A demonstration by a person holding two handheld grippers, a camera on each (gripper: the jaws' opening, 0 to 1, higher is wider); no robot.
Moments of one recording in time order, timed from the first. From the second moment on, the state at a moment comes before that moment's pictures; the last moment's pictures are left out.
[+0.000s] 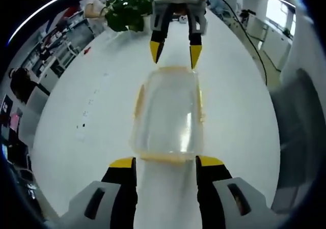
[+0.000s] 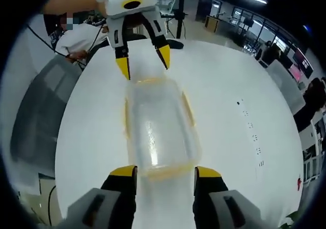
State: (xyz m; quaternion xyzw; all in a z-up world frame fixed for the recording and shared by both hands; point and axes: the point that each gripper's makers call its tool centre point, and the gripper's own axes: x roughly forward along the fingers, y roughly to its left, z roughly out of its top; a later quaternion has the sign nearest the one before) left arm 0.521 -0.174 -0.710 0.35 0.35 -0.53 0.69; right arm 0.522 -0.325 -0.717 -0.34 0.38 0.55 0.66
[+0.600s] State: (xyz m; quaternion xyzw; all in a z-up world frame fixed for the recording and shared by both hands) left arm 0.537 -0.174 -0.704 0.27 0.40 -0.43 0.76; right arm 0.532 -0.312 -0.711 -0.28 0.40 0.50 0.72
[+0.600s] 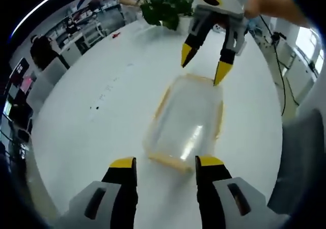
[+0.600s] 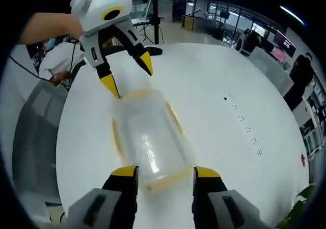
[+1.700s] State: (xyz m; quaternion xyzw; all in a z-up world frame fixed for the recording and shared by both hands) left arm 0.533 -0.174 -0.728 0.10 0.47 -0.31 0.82; right arm 0.534 -0.324 -0.729 -0.12 0.47 0.37 0.79
